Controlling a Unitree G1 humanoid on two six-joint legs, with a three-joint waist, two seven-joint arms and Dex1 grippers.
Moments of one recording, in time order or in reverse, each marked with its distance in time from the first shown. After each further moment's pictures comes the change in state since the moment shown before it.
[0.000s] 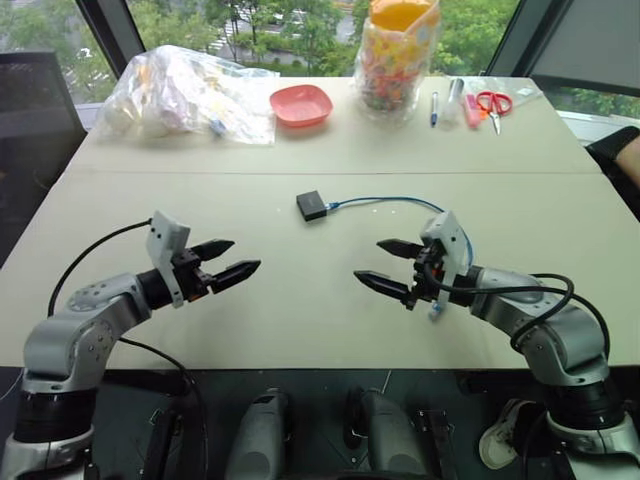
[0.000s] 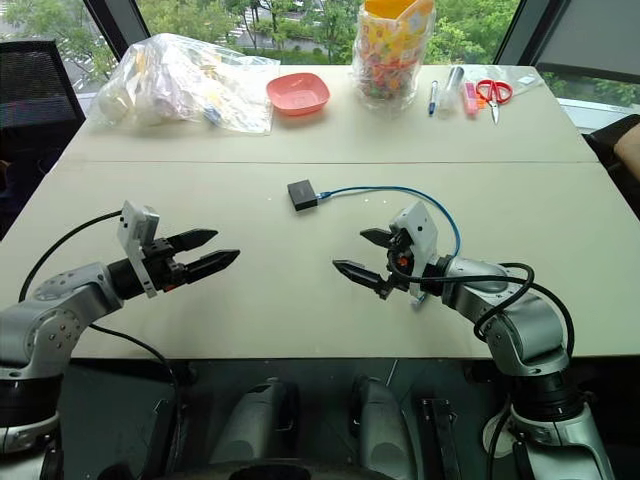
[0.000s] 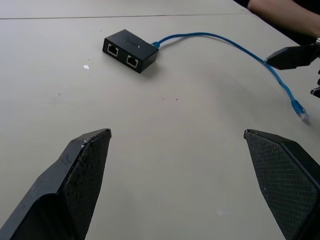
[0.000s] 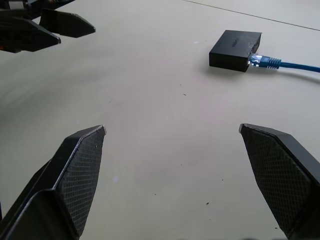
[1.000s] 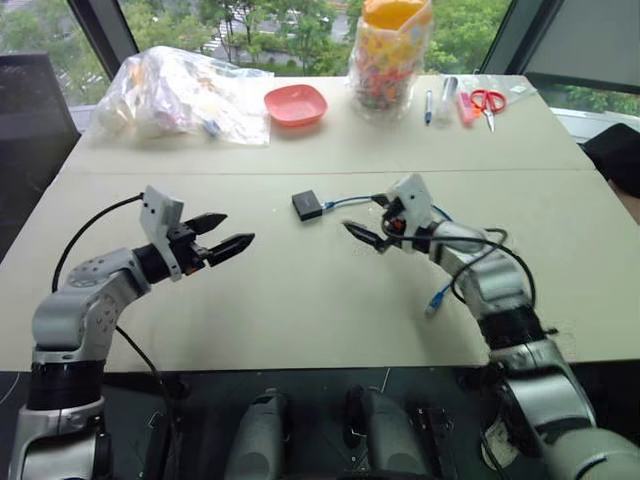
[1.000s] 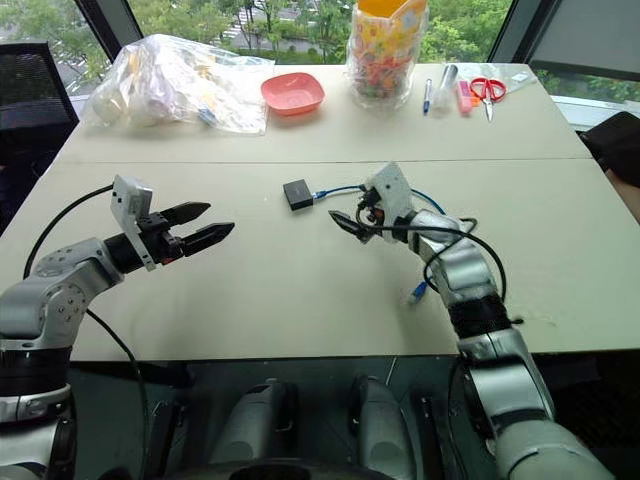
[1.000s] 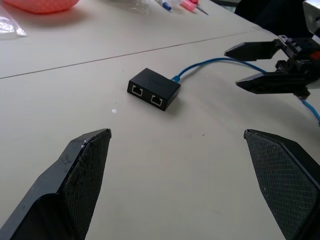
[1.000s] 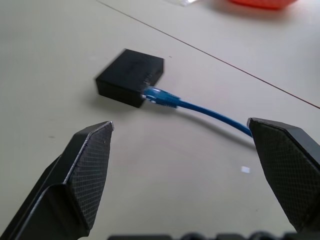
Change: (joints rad) left arm -0.100 -0.018 0.006 0.109 0.084 -0.082 -0.010; right arm -0.571 0.239 0.171 0.991 -0.450 -0.541 -0.065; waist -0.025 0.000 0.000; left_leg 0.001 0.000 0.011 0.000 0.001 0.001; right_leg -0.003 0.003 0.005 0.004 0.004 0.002
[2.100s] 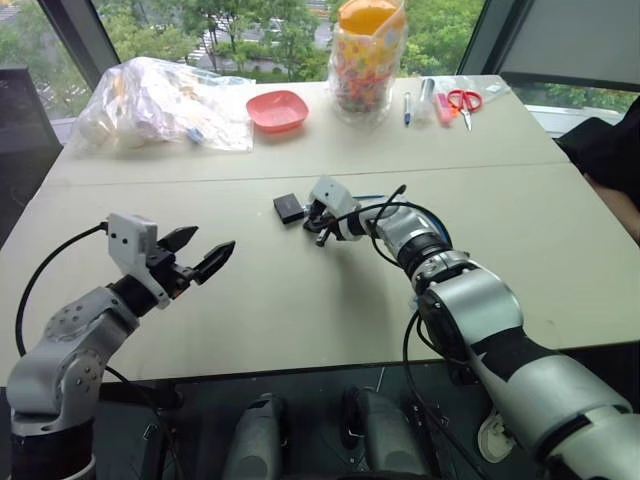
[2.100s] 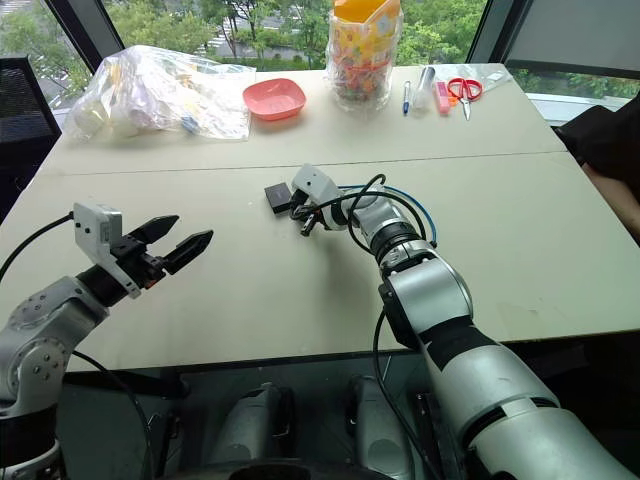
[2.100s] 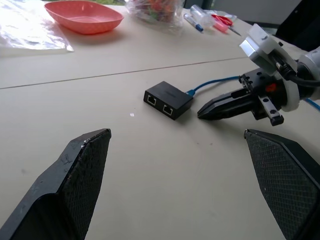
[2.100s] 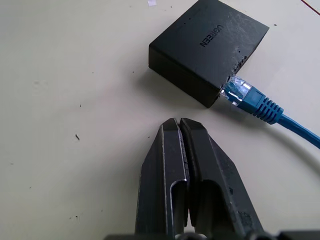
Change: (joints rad) left arm 0.241 -0.083 0.113 -0.285 -0.065 0.022 0.245; right arm -0.396 0.239 -0.086 0.743 -0.330 -0.188 0.201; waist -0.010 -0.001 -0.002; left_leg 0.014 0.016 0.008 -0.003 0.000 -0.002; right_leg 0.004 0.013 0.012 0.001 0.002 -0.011
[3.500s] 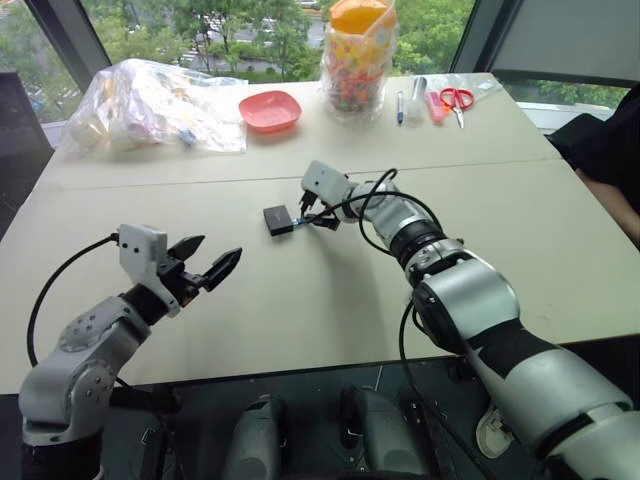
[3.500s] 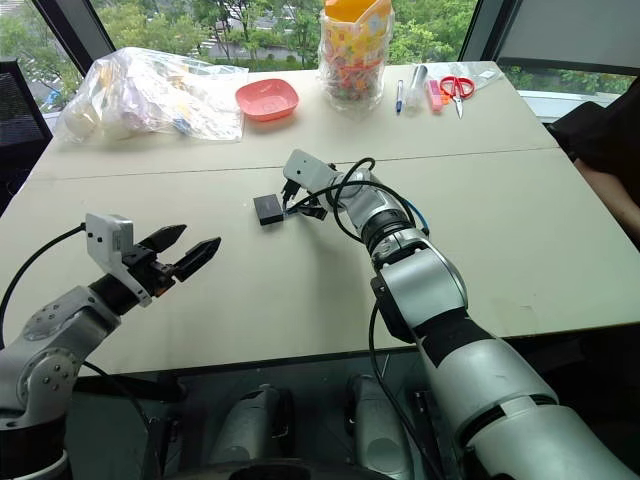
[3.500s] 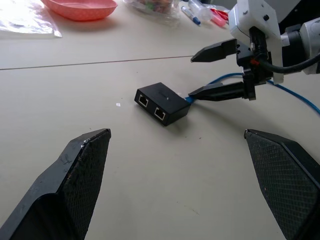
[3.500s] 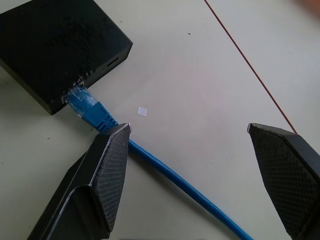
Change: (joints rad) left arm 0.020 -0.040 -0.023 -0.040 -0.016 0.003 0.075; right arm -0.064 0.037 0.033 -0.014 -0.169 0.059 -0.203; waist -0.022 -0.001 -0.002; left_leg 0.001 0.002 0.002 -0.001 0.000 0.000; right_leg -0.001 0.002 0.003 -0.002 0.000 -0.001
